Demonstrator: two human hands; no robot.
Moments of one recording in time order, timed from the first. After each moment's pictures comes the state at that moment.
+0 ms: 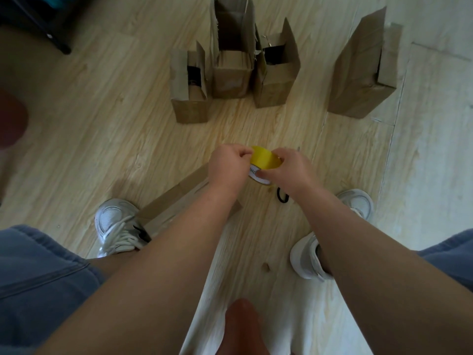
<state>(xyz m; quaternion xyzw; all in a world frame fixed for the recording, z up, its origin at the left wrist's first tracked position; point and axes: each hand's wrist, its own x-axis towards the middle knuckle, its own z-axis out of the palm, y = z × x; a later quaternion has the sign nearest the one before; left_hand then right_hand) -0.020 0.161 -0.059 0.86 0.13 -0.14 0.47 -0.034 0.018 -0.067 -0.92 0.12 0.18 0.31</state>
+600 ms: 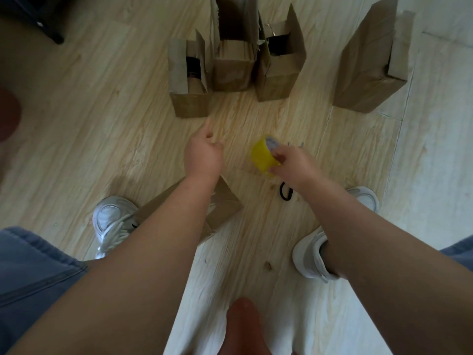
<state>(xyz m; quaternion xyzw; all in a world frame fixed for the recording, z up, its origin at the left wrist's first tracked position) 0.000 0.201 -0.072 0.85 0.20 -0.09 0.47 -0.020 0.008 -0.085 -0.92 0.09 0.24 0.31</state>
